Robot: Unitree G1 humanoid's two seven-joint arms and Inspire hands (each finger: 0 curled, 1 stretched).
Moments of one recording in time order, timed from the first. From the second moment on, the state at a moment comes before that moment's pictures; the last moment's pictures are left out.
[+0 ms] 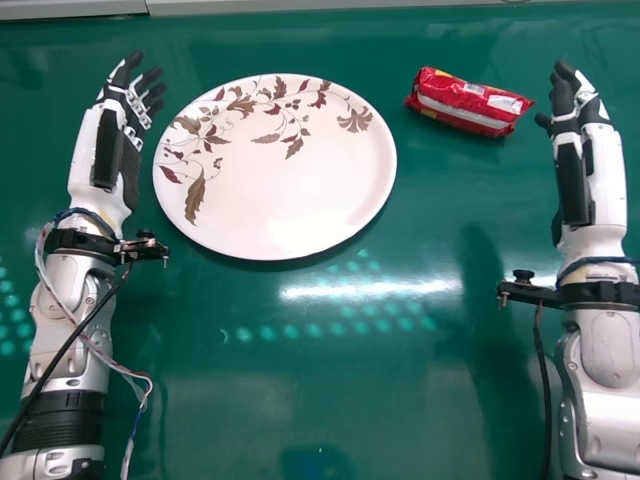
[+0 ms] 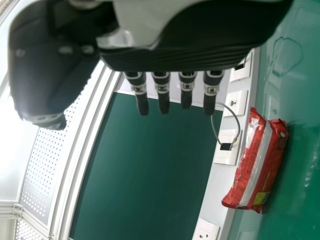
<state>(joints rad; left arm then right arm) -0.37 0.25 0.22 0.23 -0.21 -0.24 -0.19 -0.11 -0.23 -0.22 -0.25 -0.07 -0.10 -0.01</state>
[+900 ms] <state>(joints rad) -0.37 0.25 0.22 0.23 -0.21 -0.24 -0.19 -0.11 -0.23 -0.22 -0.25 -0.07 -0.10 -0.01</state>
